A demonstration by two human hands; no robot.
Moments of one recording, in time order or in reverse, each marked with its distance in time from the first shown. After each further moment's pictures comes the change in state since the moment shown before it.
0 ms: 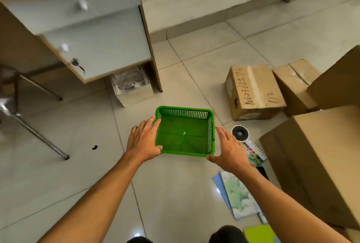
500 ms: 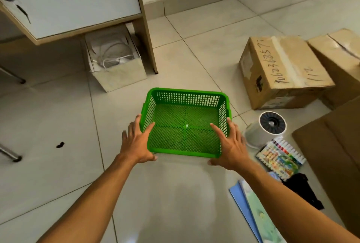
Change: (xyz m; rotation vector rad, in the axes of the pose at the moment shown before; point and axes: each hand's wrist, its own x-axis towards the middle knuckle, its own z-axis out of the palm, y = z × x) left_hand 0.094 -0.058 0.241 -0.015 -0.122 -0.109; right_hand 0.134 0.085 0.210 -0.133 0.052 -0.054
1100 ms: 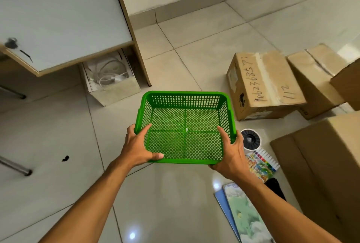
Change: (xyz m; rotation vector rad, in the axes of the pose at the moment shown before) left_hand -0.003 0.029 -0.102 -0.566 -0.093 -0.077; right_hand -0.026 -0.008 -0.109 0.321 0.108 0.115
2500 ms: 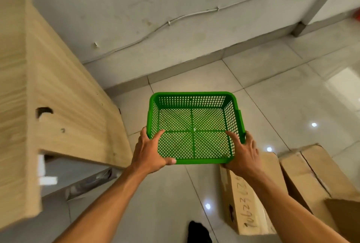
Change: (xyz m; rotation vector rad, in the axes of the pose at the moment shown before) left_hand 0.299 0.280 -0.222 0.152 0.091 0.119; right_hand 0.409 -0.062 -0.273 -0.287 -0.083 0.118
